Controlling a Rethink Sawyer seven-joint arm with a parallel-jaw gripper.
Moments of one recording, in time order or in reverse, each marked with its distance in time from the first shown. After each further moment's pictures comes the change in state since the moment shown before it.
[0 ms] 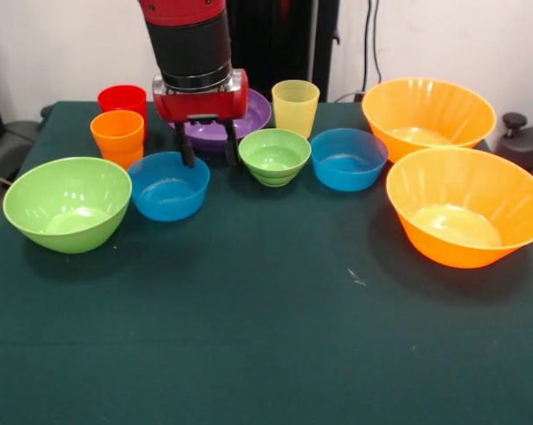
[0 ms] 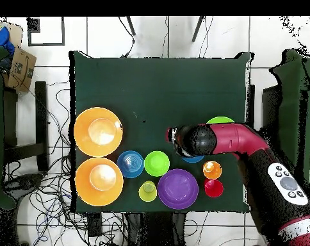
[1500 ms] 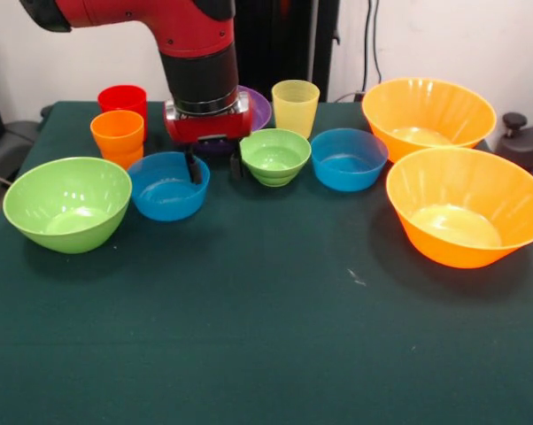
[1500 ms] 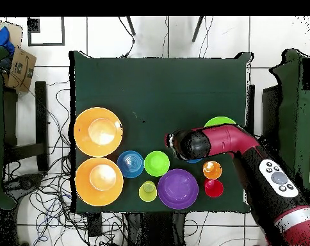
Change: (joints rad) arm -0.030 0.082 0.053 0.000 -0.158 -0.001 -0.001
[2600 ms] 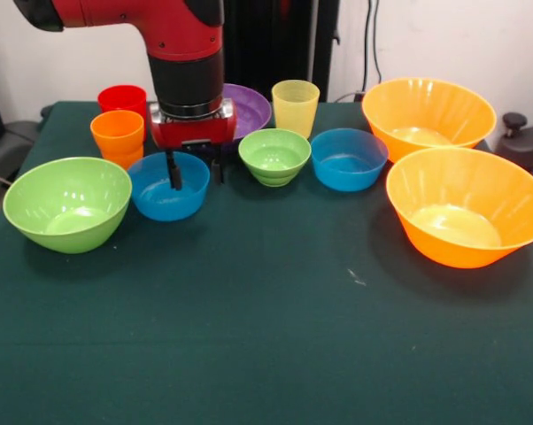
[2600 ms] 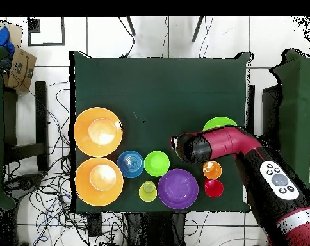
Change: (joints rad) arm -0.012 0.000 0.000 0.001 -0.119 -0.033 0.000
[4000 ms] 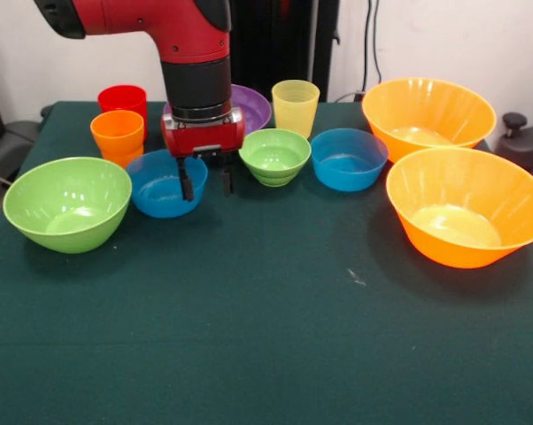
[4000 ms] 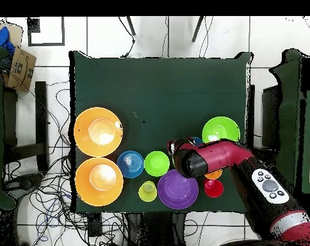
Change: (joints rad) arm 0.057 0.020 -0.138 0.059 -0.050 -0.311 0.000
